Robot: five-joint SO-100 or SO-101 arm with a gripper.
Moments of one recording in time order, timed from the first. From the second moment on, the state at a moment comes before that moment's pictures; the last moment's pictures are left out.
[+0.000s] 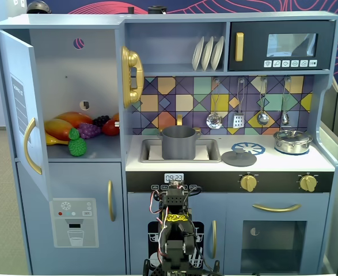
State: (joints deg) arm -3.3 182.5 171.2 77.5 -91.0
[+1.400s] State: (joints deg) arm -46.6 122.4 125.9 -13.7 -92.3
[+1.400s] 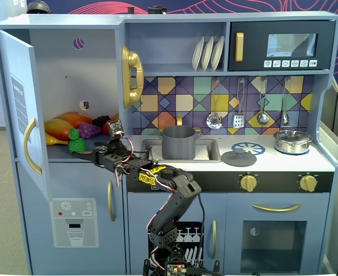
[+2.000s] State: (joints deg) arm -46.6 99.8 107.0 -17.3 -90.7
